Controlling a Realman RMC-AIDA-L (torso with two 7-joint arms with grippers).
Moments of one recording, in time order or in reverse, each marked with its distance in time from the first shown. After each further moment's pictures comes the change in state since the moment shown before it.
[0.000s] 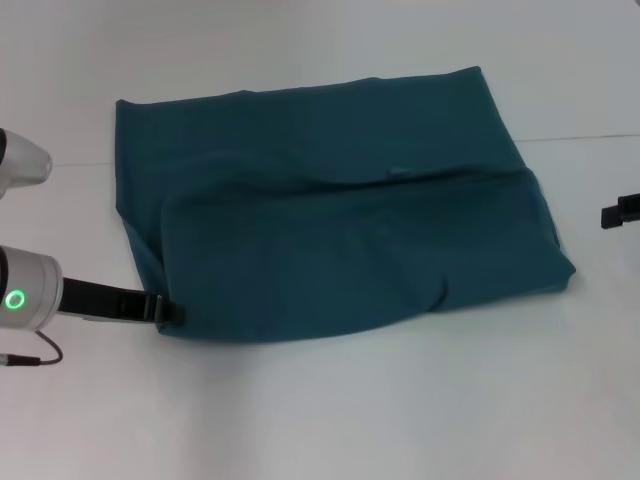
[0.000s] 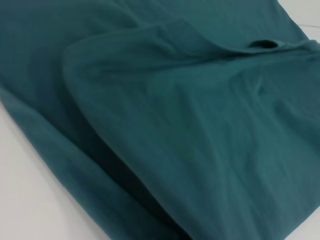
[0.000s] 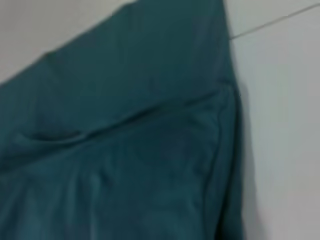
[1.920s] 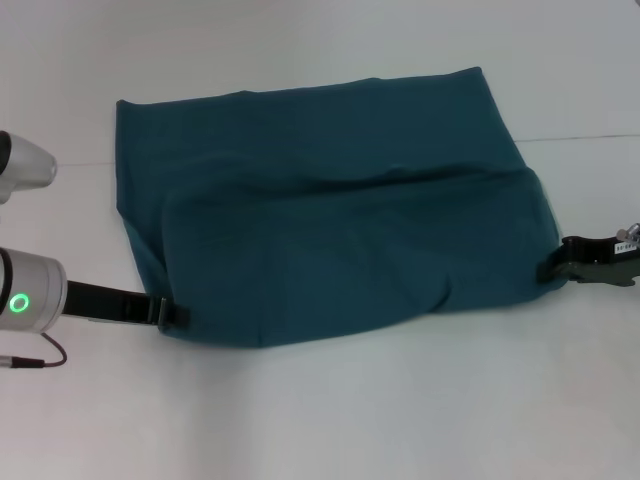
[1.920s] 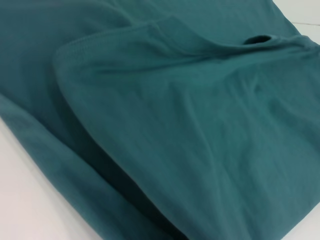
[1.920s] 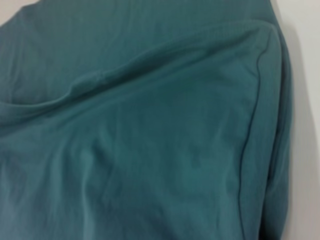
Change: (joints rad) left arm -0.004 -0.001 -0.005 0.019 -0.007 -0.007 0.030; right arm 0.057 0.143 -0.013 0.164 -0.073 0.271 -0.068
